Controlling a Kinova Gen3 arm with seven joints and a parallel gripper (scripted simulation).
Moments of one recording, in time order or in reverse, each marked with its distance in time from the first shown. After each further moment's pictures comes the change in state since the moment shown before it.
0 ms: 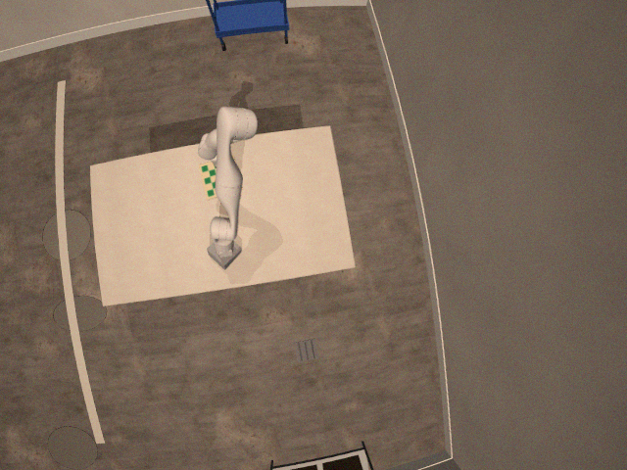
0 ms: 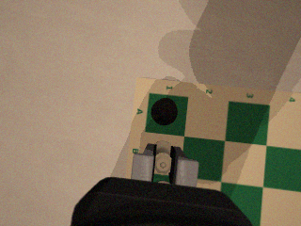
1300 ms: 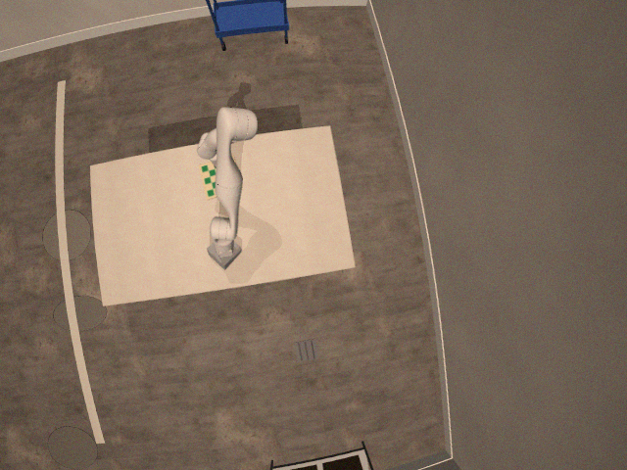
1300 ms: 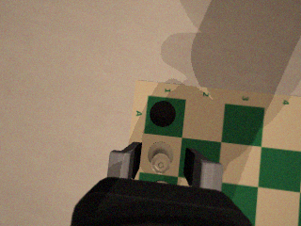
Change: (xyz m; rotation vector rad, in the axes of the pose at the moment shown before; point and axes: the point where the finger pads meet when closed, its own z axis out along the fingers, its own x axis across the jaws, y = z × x) arm 0.001 -0.002 -0.006 0.005 0.002 -0.002
